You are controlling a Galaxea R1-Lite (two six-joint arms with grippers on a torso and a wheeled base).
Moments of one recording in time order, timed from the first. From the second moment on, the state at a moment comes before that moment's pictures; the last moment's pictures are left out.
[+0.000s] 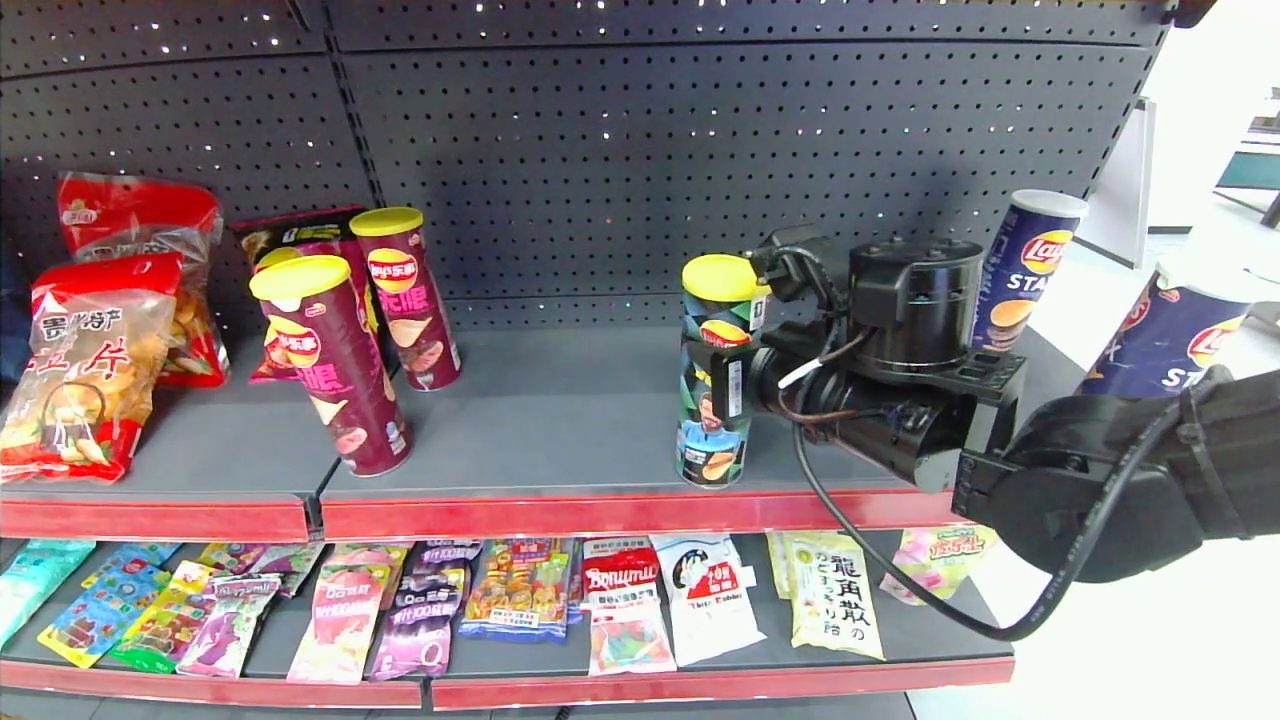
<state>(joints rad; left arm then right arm) -0.10 0.20 -0.34 0.23 -0.08 0.10 0.71 1.87 -1.04 -0.63 -0.22 0.02</state>
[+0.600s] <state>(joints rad) -0.10 0.20 -0.34 0.23 -0.08 0.10 0.71 1.88 -1.01 -0.71 -0.22 0.01</state>
